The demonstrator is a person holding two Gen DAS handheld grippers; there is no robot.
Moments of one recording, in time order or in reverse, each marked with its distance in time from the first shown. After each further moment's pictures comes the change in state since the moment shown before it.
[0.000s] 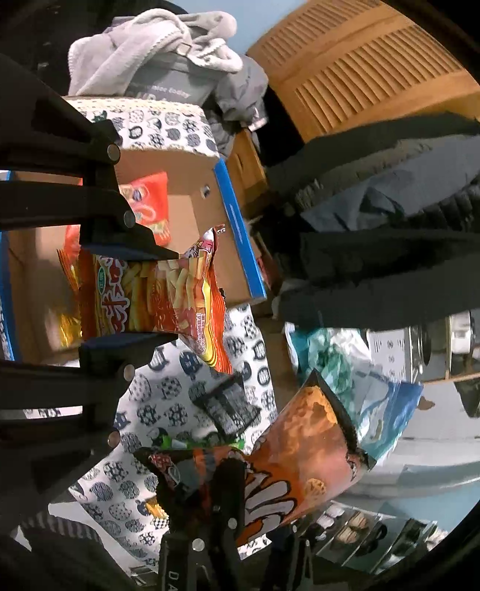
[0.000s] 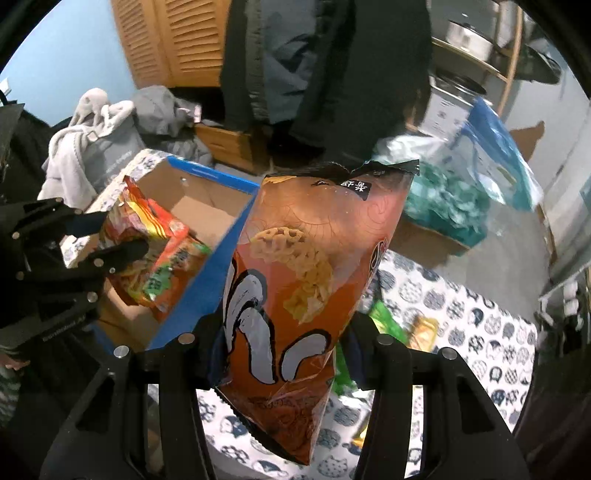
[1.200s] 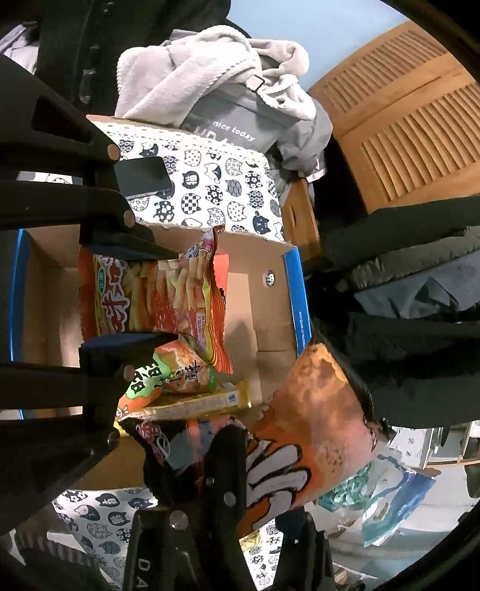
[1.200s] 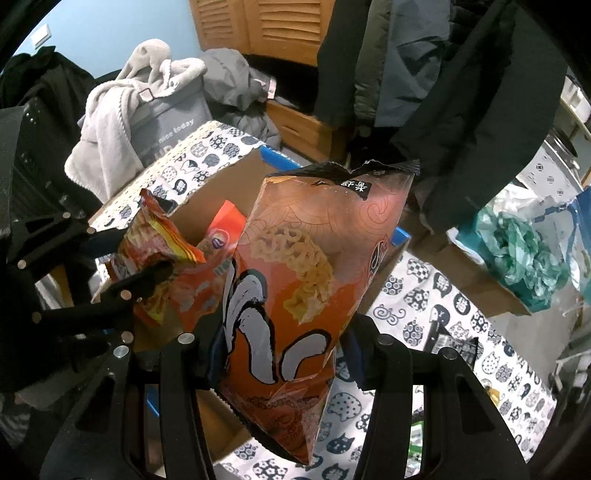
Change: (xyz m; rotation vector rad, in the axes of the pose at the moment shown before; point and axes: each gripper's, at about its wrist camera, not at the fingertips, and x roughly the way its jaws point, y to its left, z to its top) left arm 0.034 0.091 -0.045 -0.147 0.117 0.133; right arm 0.084 0.118 0.065 -0.183 0.076 0.134
